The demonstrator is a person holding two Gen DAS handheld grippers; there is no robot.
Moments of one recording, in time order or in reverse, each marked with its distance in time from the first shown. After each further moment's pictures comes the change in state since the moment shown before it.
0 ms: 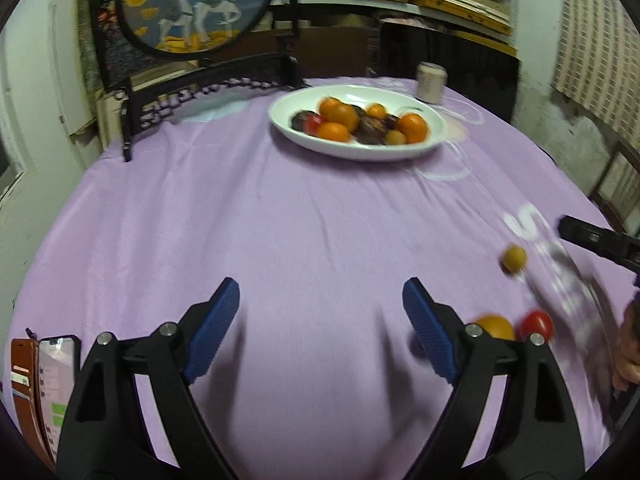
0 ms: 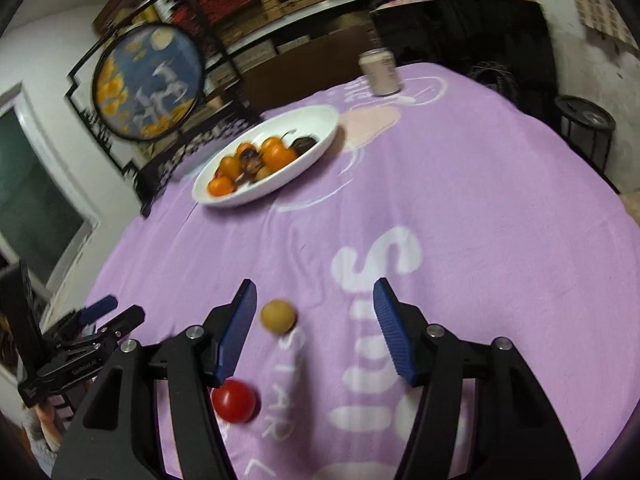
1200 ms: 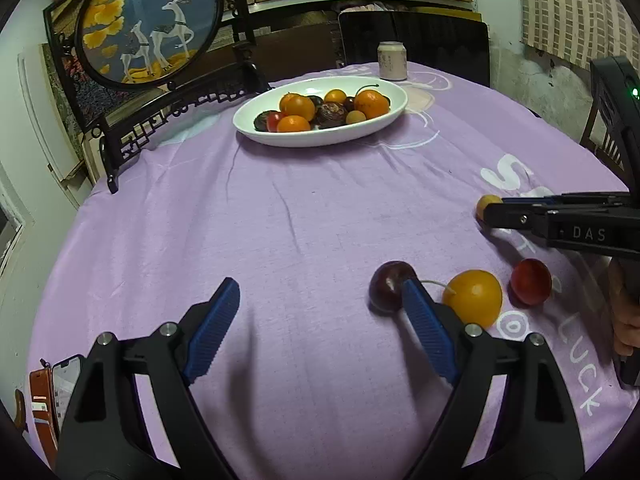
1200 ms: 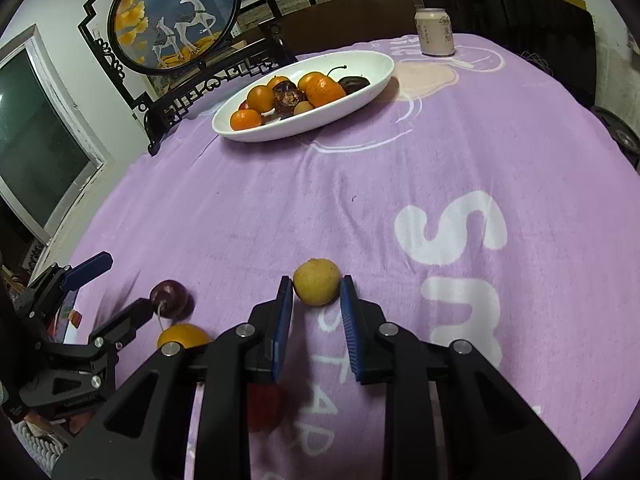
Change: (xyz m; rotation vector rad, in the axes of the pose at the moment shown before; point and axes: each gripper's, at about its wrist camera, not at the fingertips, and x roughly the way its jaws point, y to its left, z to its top) left arm 0.002 -0.030 -0.015 0.173 -0.002 0.022; right arm 0.046 0.032 -0.010 -0.113 0.150 0.012
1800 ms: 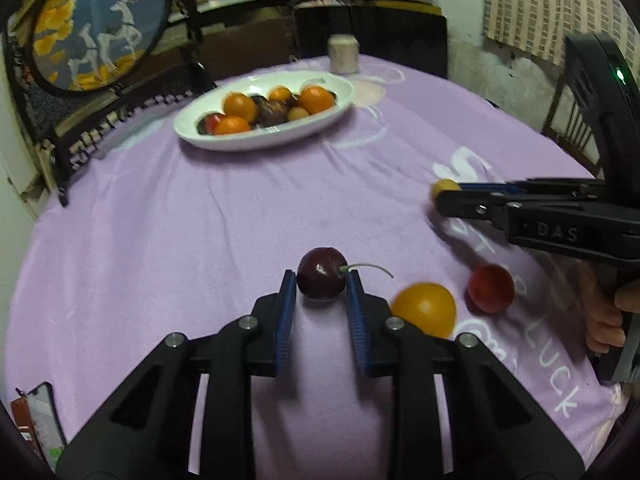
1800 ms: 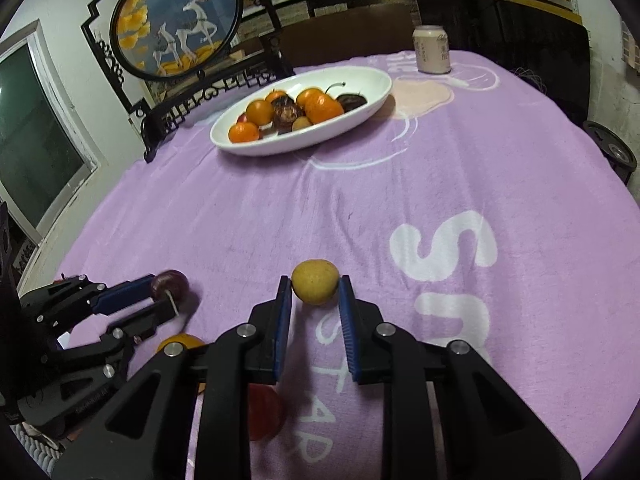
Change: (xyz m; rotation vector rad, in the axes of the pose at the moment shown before) left arm 0.010 -0.016 0.011 0.046 0.001 -0.142; right arm -0.008 0.003 0.002 -0.015 -0.056 -0.032
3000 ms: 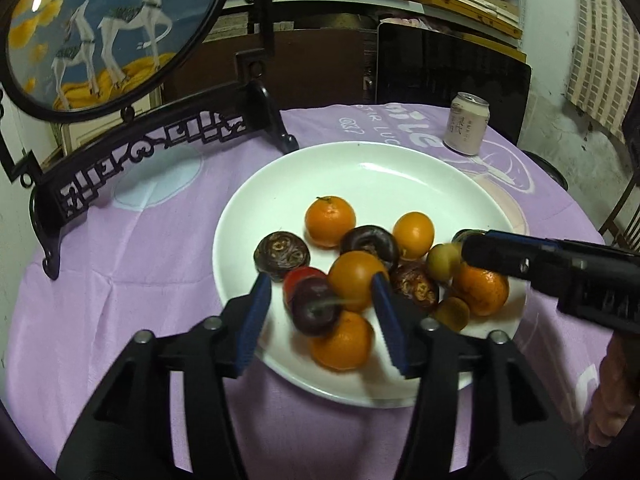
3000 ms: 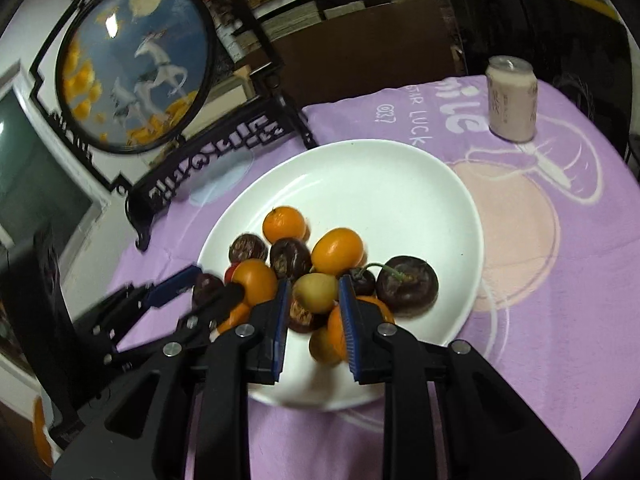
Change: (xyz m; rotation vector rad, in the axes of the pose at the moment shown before) left arm 0.130 0.108 0.157 -0.212 -0.012 0.091; right arm 0.114 -0.003 0.185 0.073 0.029 0.131
